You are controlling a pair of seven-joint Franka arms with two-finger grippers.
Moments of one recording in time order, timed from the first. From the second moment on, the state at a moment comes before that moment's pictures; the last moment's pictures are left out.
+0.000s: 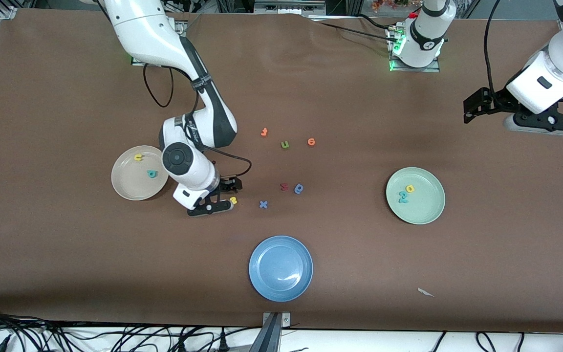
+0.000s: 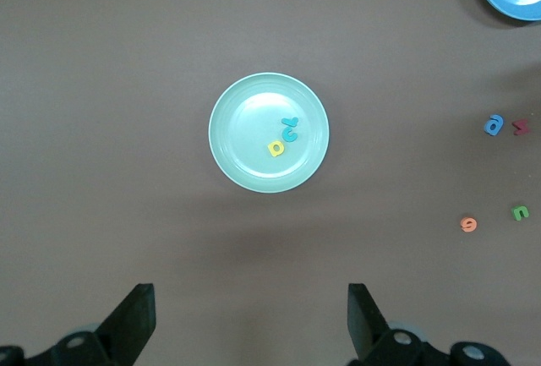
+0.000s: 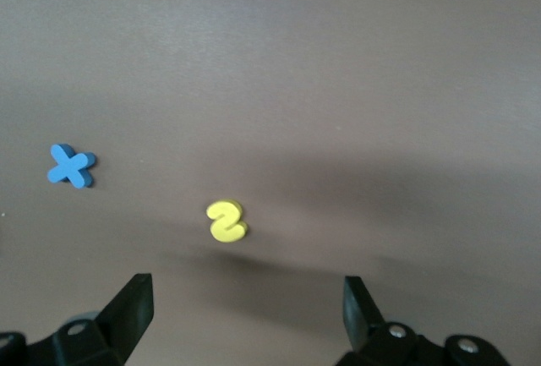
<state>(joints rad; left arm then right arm) -0.06 -0.01 -0.05 -1.65 -0.01 1.59 -0.03 0.73 0.75 -0.29 -1.56 0.36 2.26 0.08</state>
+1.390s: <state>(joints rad) -0.06 -0.02 -0.07 -1.64 -0.01 1.57 -0.03 0.72 0.87 -0.28 -1.44 0.36 2.25 0.08</state>
